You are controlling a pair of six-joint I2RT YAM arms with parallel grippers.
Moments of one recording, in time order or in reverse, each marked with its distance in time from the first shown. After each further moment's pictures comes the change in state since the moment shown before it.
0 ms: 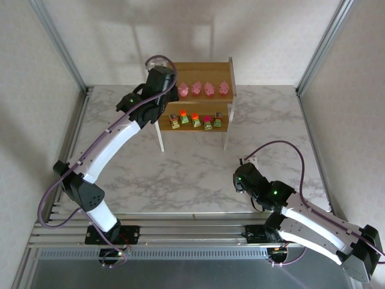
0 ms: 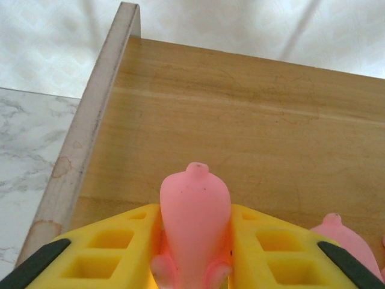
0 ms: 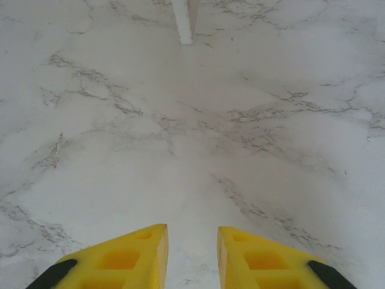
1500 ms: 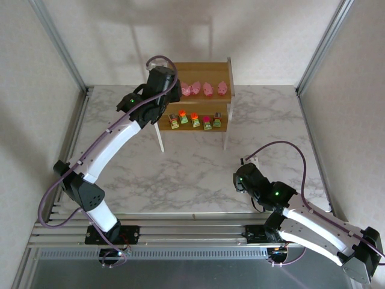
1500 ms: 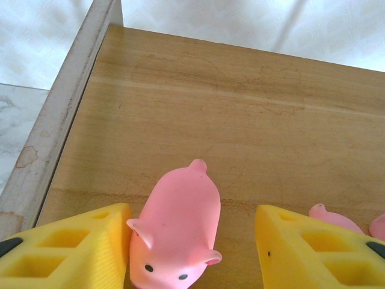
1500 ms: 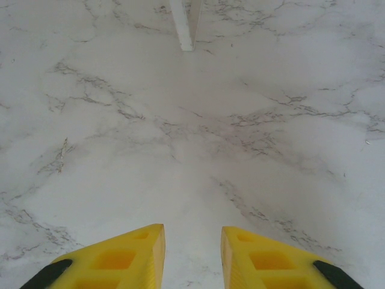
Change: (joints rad) left arm 0.000 0.000 0.001 -0.004 0.019 -0.012; right arm 0.000 -0.021 -0.002 0.000 0.003 0.004
